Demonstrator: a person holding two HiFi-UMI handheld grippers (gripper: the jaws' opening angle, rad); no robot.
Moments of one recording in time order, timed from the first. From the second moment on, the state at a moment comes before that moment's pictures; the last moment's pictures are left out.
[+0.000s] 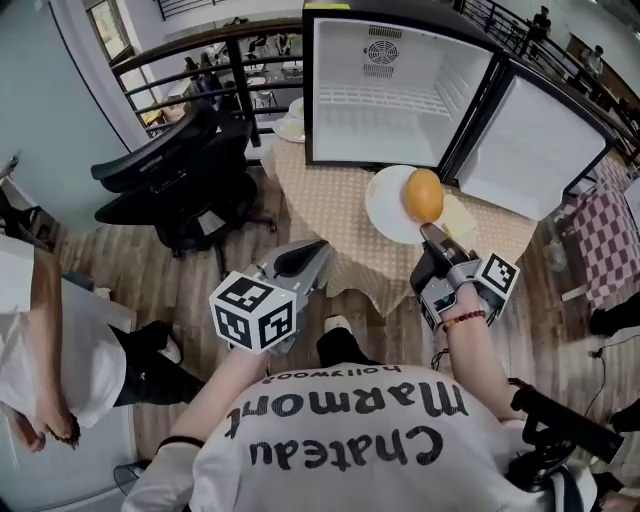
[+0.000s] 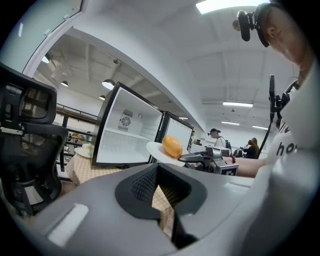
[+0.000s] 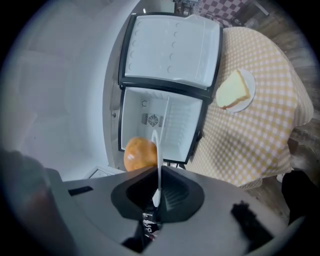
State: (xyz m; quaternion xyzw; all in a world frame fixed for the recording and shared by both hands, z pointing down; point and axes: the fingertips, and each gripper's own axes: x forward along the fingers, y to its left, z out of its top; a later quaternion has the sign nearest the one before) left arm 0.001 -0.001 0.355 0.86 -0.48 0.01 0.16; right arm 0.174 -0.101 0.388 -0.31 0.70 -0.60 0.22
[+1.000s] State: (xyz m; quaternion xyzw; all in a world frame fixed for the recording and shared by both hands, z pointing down) left arm -0.057 -0.179 0.416 0.82 -0.54 -0.04 0.19; right arm 0.055 -0.298 0.481 -0.28 0.69 -0.65 0.13
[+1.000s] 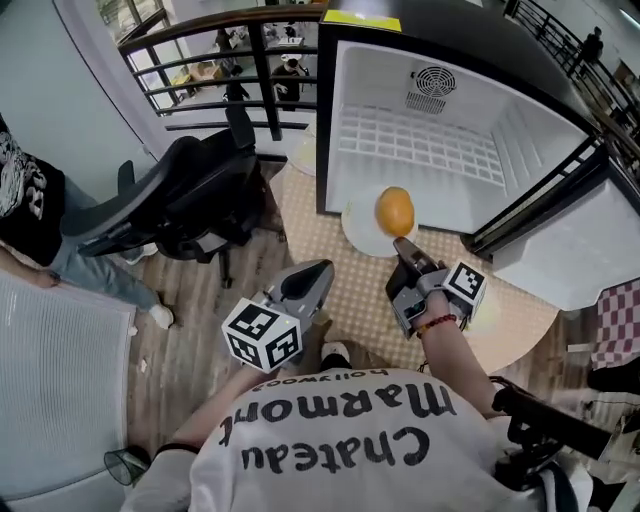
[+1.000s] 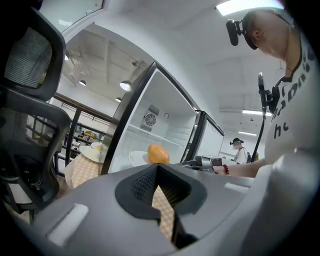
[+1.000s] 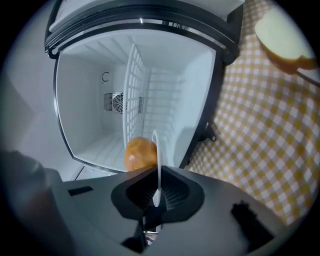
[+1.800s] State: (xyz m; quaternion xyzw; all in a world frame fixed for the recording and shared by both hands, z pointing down) left arm -0.067 -0.257 0.445 0.84 -0.51 -0.03 0.20; right arm 0.013 -0.378 0.511 -0.31 0.69 -0.64 0.14
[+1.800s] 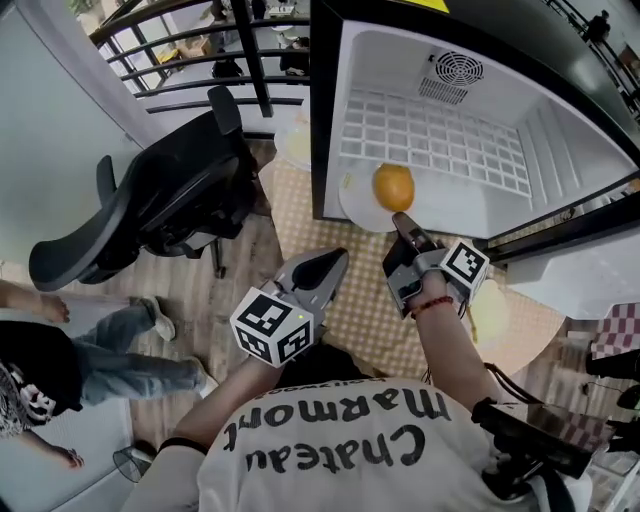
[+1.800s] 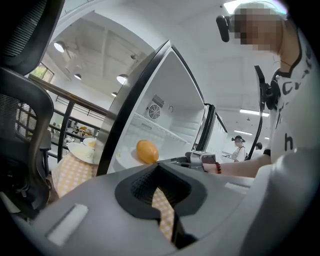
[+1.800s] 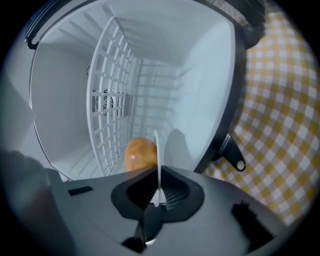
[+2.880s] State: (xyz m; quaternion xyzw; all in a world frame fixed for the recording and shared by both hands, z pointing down) left arm -0.127 -0.294 0.422 0.89 -0.42 0.00 0.19; right arm -0.021 -0.422 0.514 -0.41 0.65 -0.61 0.20
